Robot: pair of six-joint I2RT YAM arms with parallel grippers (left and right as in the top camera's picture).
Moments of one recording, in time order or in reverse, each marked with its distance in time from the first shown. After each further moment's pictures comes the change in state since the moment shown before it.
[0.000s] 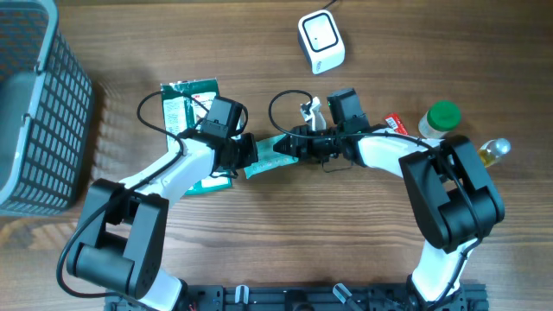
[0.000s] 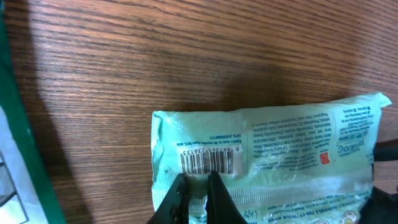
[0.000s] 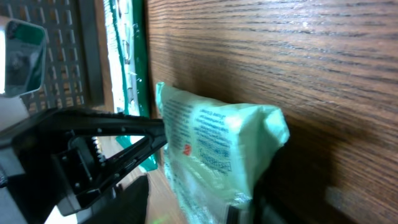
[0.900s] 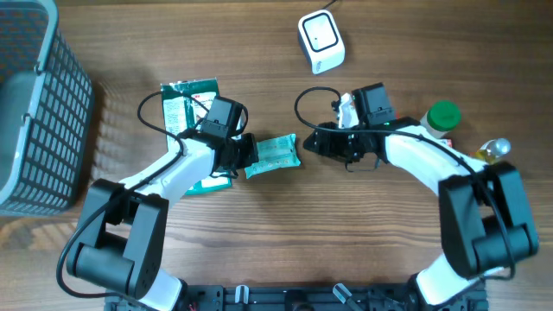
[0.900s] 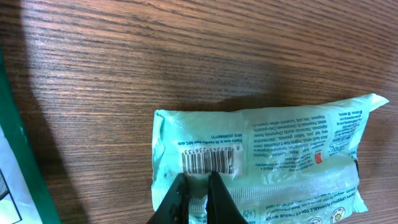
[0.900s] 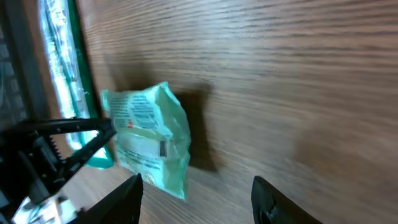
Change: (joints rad) left arm 0.000 -0.001 0.000 0.000 0.008 0.000; right arm -0.105 -0.166 0.000 -0.340 0.200 -0.120
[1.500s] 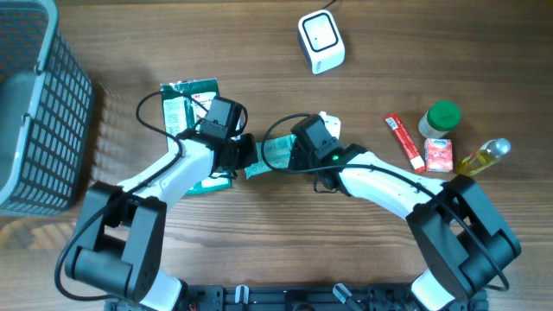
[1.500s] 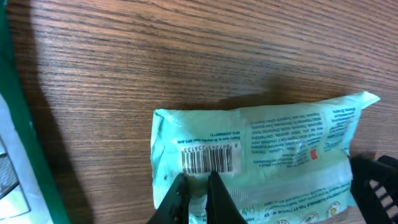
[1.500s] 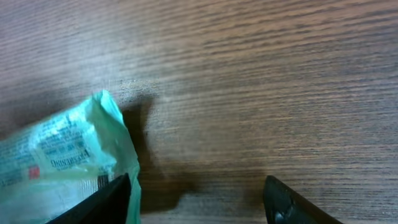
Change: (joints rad) left arm 0.000 -0.011 -0.003 -0.008 -0.003 0.000; right arm 0.349 -0.042 -0.054 0.037 0.759 0.275
